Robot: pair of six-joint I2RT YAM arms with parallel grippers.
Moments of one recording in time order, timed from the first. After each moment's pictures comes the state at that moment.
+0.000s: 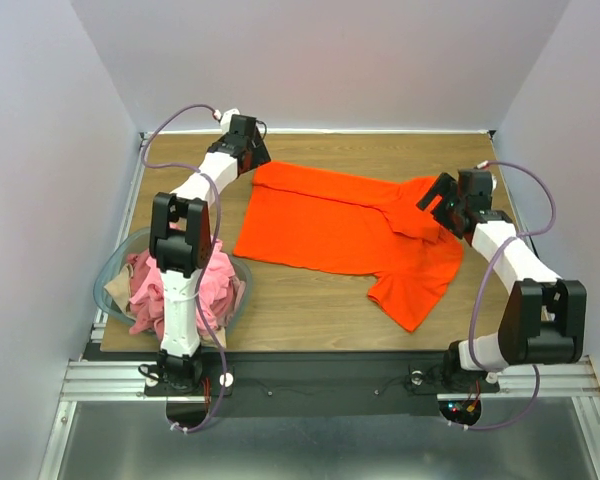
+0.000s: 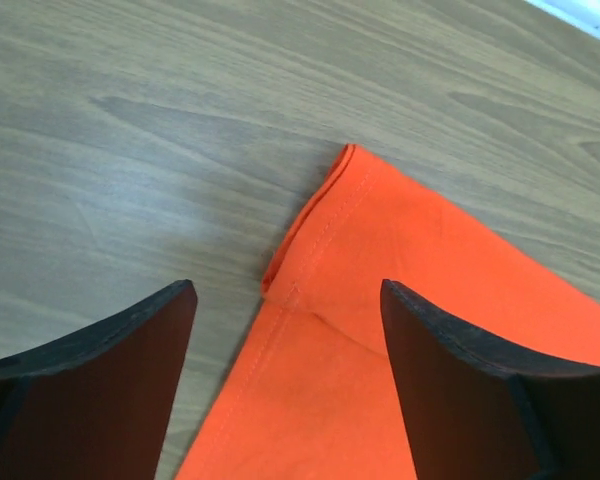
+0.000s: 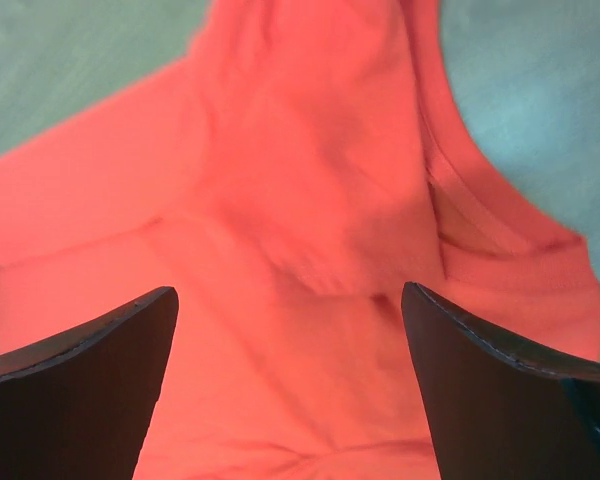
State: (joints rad) left arm -0.26 2.19 1.84 -0.38 -0.27 -0.54; right arm -0.02 1.40 0.92 -0.26 0.06 0.63
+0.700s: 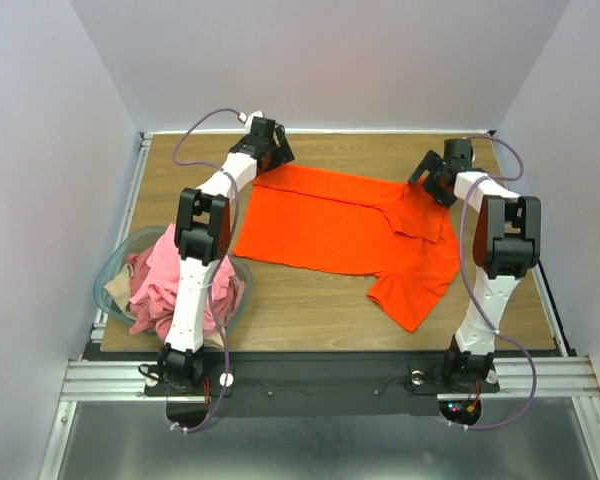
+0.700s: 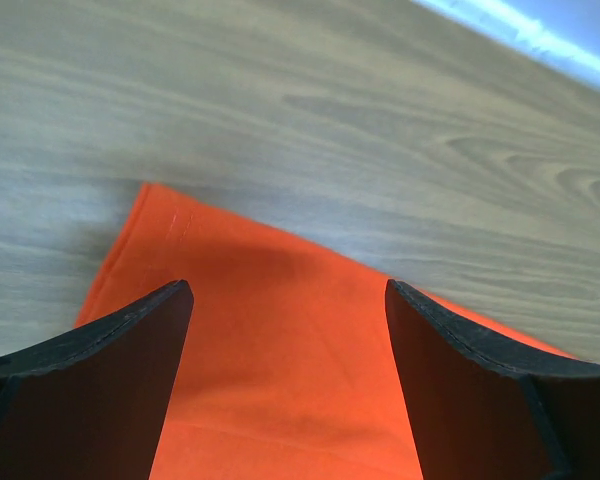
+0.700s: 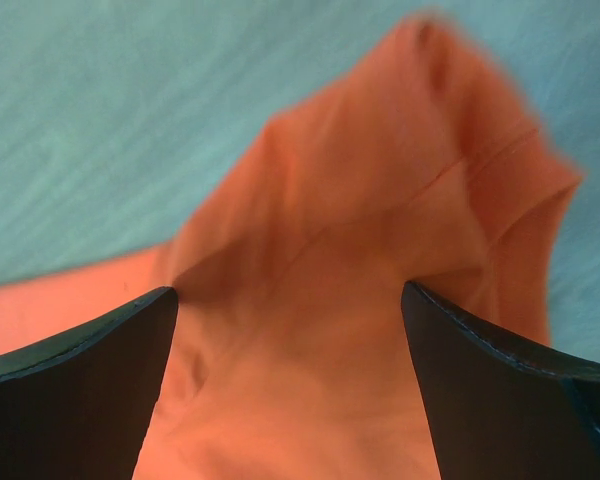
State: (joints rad) left arm -0.31 2.43 2.12 -0.35 -0.10 -0.61; right arm -0.06 2.05 1.46 -0.25 0.02 0.56
